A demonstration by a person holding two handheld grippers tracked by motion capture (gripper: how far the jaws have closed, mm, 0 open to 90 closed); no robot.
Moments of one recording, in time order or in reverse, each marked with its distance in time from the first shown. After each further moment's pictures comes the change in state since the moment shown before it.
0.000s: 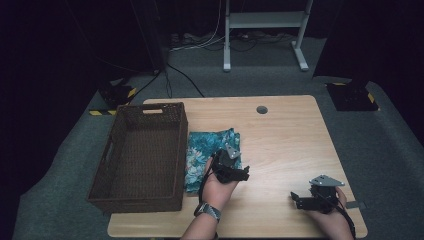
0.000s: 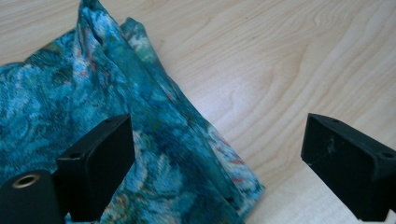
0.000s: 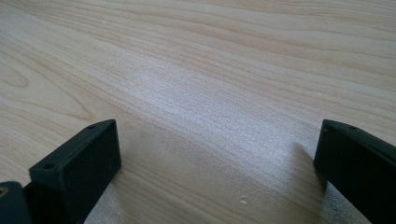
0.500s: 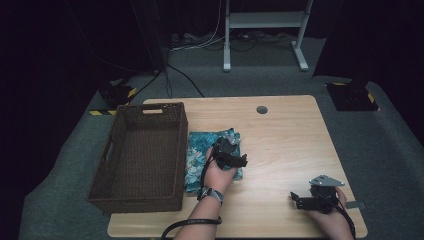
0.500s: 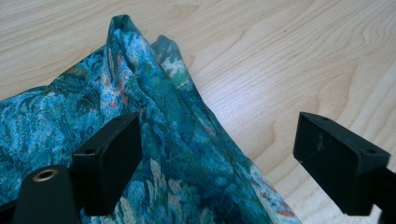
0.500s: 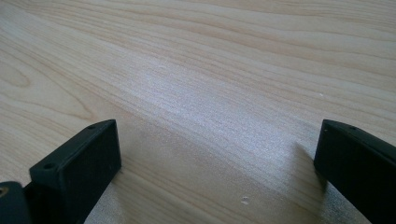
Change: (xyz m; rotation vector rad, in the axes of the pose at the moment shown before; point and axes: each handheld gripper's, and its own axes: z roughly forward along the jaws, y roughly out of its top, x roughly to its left) left arm 0.021 0.021 0.026 0.028 0.038 -0.020; right arm 0.000 0.000 0.000 -0.001 0.005 -0.003
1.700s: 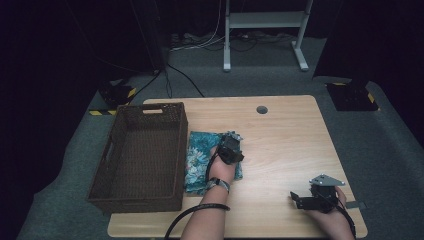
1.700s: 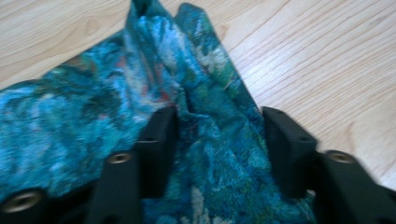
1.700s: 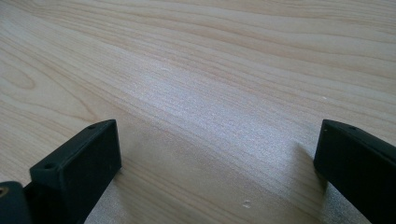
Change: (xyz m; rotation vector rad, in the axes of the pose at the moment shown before) left arm 0.010 0.001 0.048 0.128 0.089 0.037; right arm -0.001 0.001 0.000 -0.004 0.018 0.001
